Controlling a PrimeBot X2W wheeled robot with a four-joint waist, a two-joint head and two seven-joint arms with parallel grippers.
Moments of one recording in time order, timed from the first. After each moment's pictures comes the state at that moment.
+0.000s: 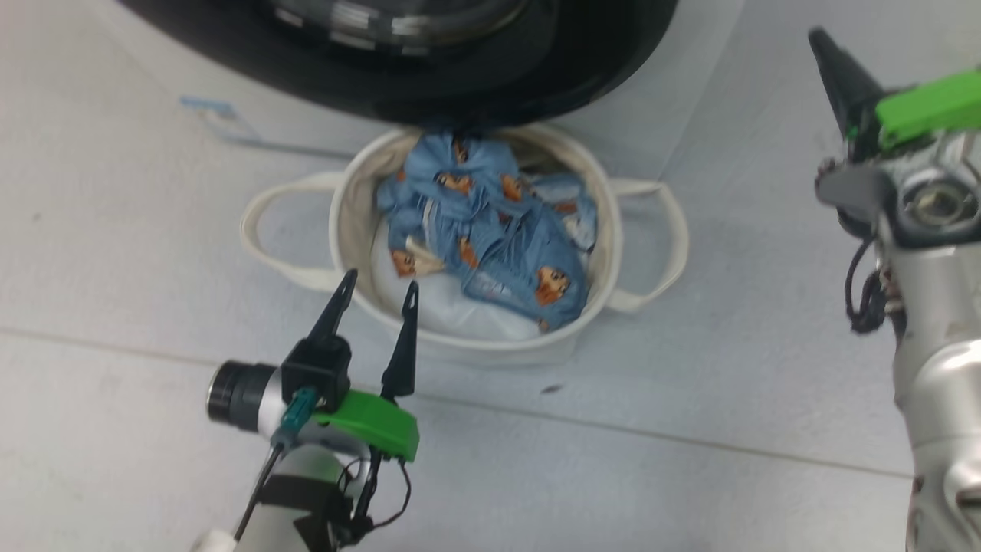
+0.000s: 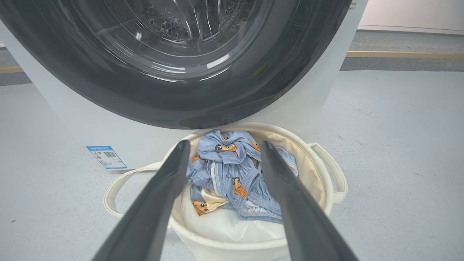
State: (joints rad) left arm -0.41 0.04 -0.32 0.46 -0.12 0.11 -0.25; right arm -0.88 -0.19 0.01 0.64 1.33 0.13 0.23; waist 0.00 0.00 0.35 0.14
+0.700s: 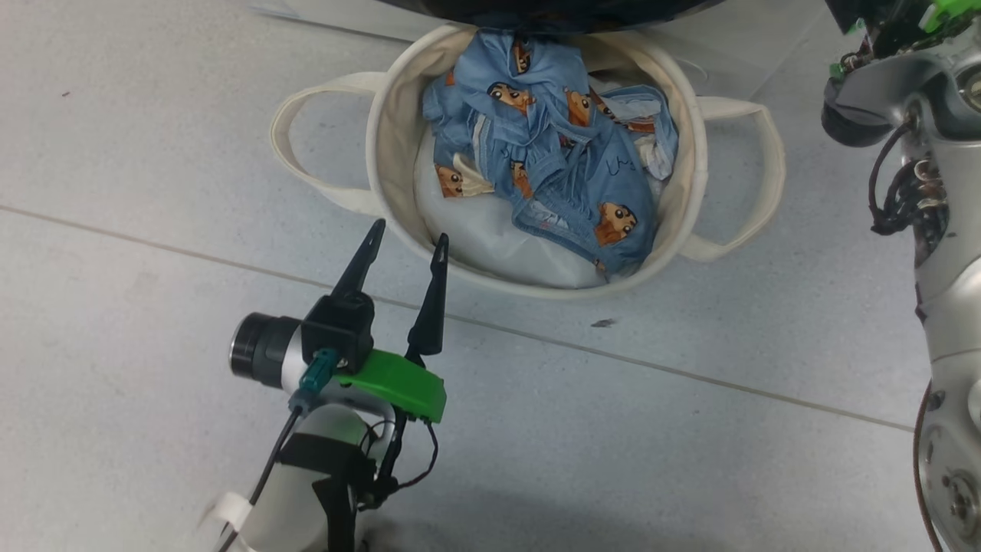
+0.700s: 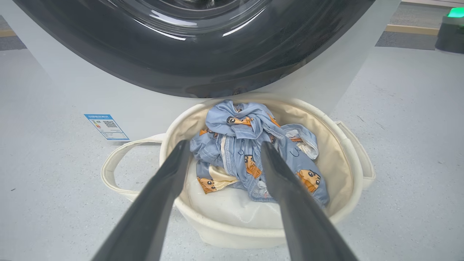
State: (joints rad) left arm -0.52 0.03 -0.41 0.44 -0.19 0.14 -0.25; right arm -1.13 -0.19 0.00 0.75 1.51 0.13 0.51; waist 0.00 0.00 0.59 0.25
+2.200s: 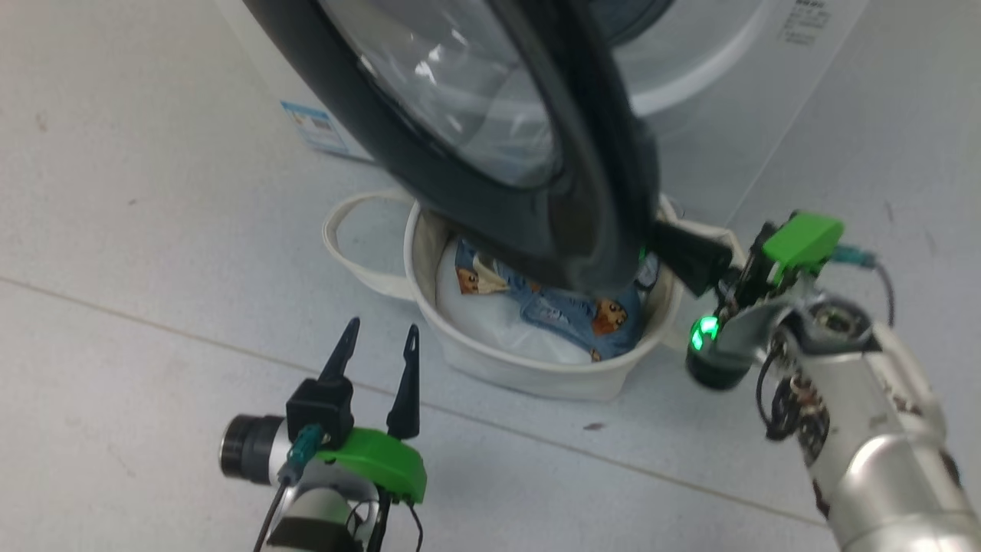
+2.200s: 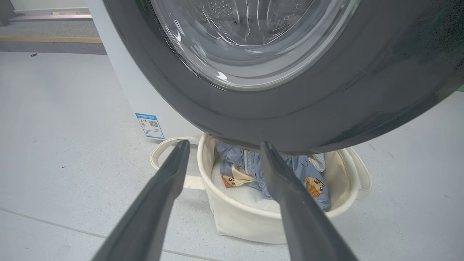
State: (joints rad) left arm -0.37 0.03 -0.37 0.48 -0.22 0.17 -0.25; right arm -0.76 -0.08 0.06 0.78 1.69 0.13 0.70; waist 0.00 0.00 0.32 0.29
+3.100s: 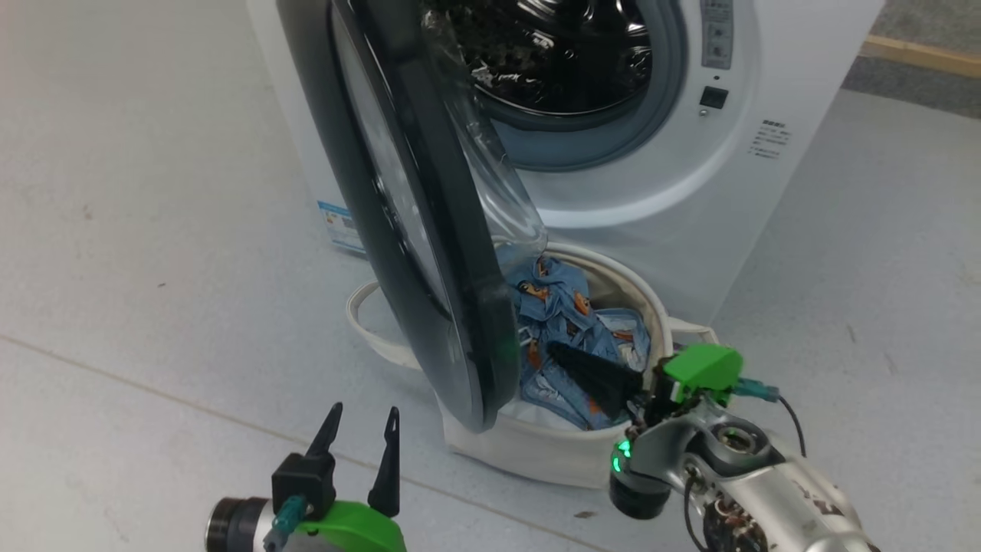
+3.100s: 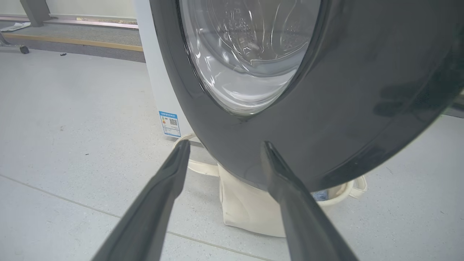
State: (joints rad) left arm -0.20 0.04 -0.30 0.51 -0.19 0.12 -0.25; right arm -0.54 -0.07 0.51 0.68 2.08 0.13 0.43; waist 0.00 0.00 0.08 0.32
